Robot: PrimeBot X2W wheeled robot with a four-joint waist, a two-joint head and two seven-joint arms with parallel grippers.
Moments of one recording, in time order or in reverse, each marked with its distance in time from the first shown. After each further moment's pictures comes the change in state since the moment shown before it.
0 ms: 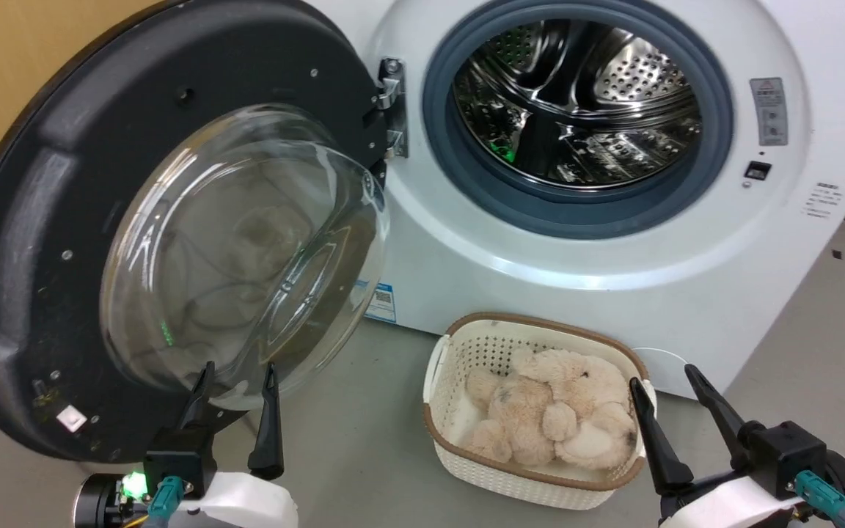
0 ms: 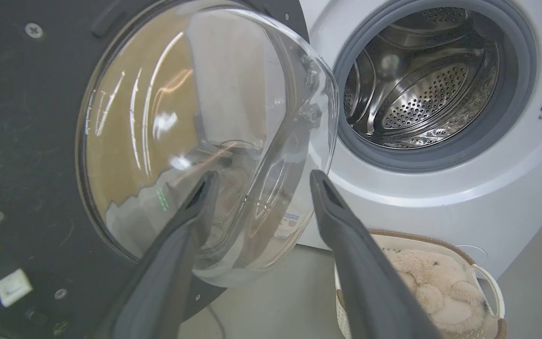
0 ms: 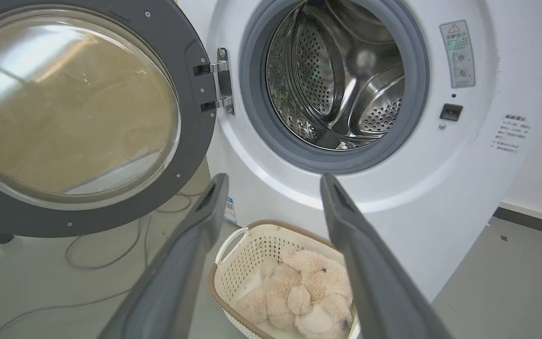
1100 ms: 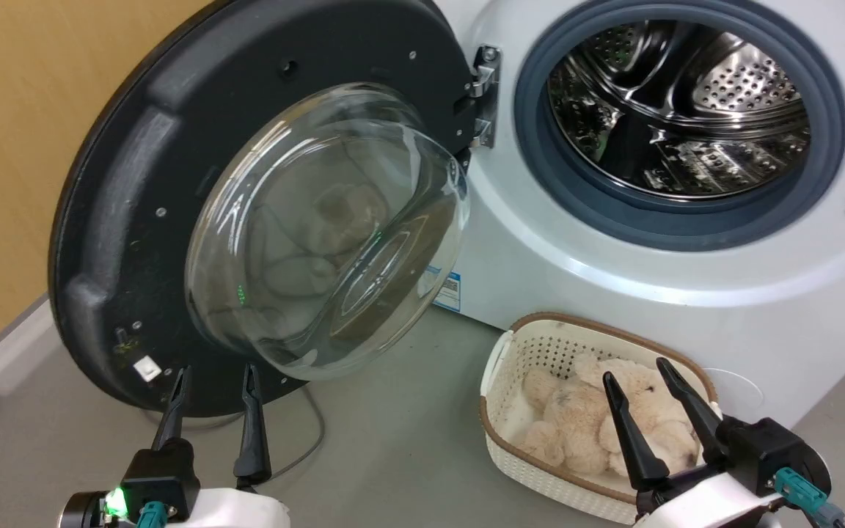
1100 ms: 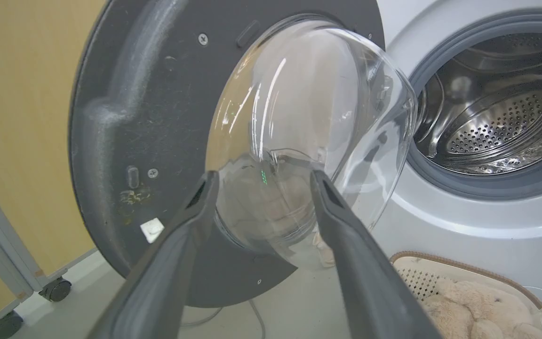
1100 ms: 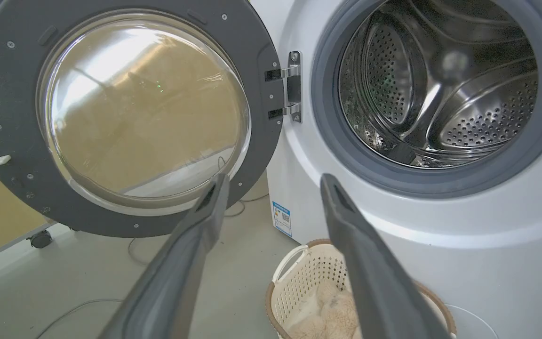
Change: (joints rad) left arm 0.043 0.000 0.002 -0.051 -0.020 0.058 -0.067; right arm -0.042 -0.024 0.090 0.061 0.070 0.000 -0.066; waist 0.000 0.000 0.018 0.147
